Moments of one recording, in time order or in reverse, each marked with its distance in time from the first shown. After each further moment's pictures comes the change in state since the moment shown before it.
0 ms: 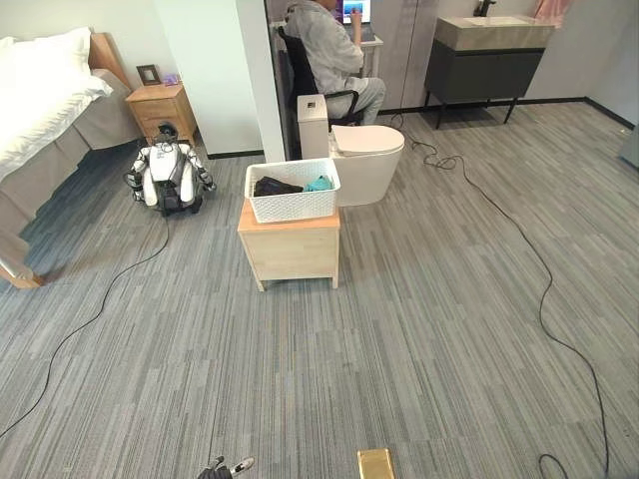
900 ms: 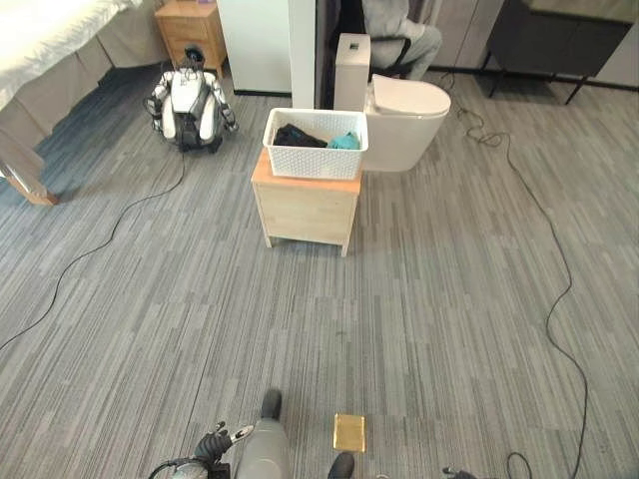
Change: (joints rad) left arm -0.098 0.020 -0.007 0.003 -0.041 0.000 -0.006; right arm -0.123 0.022 0.079 0.035 0.018 -0.001 0.001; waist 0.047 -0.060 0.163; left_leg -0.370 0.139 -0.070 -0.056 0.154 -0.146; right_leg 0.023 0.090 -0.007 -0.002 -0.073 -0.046
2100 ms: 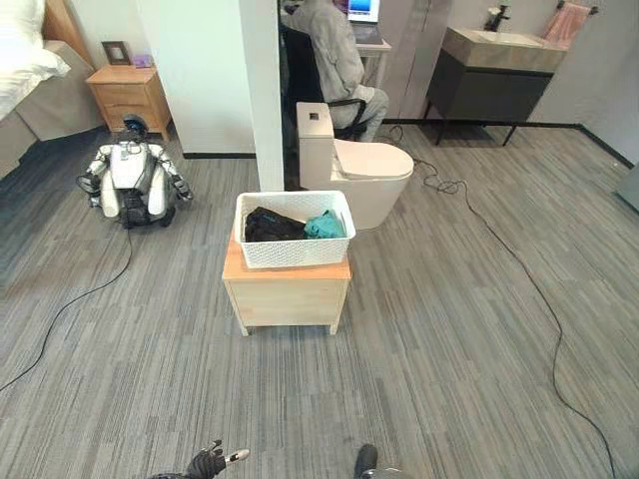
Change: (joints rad) left arm 0.059 0.053 -0.077 -0.033 0.085 0.007 -0.038; right arm 0.118 0.002 -0.077 0.015 -0.038 0.038 0.041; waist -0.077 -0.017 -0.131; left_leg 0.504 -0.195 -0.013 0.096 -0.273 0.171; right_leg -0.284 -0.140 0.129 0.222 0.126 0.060
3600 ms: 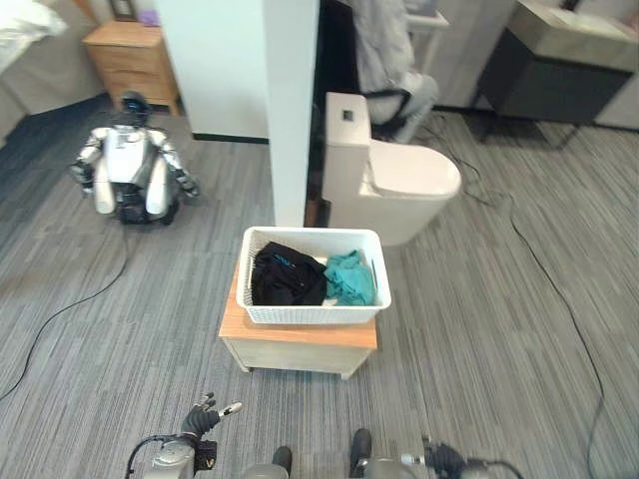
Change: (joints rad) left arm -0.022 0.048 0.026 -0.120 -0.073 -0.031 0.058; right arm -0.044 0.008 0.064 -0.203 0.117 -0.044 -0.021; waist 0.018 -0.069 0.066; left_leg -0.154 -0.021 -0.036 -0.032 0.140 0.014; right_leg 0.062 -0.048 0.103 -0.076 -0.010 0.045
